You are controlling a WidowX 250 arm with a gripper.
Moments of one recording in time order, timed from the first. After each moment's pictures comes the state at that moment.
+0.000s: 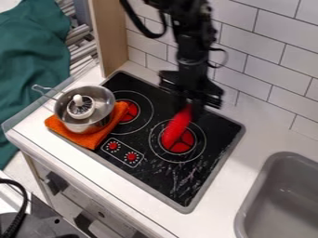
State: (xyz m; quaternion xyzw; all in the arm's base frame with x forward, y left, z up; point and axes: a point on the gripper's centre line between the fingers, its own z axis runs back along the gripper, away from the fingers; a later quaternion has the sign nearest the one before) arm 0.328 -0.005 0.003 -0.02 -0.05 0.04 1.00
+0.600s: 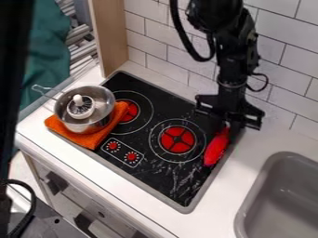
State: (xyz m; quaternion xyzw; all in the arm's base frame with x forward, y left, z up) arm 0.343 -0.058 -0.033 -0.05 -0.01 0.06 1.00
